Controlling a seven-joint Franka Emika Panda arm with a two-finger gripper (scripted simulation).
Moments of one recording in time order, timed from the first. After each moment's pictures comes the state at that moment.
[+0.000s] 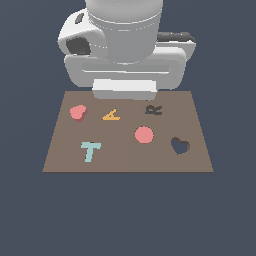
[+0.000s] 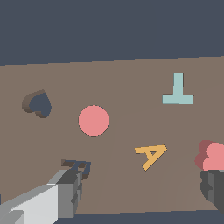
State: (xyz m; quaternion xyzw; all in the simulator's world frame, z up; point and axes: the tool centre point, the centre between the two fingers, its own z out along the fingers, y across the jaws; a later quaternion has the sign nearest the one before) arm 0.003 -0.003 0.173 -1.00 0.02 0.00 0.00
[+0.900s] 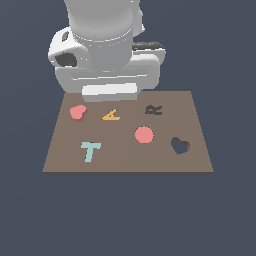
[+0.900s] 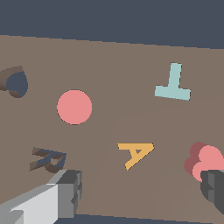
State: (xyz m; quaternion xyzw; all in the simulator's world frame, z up) arm -0.015 -0.036 0.146 -1.00 -0.03 0.00 0.00
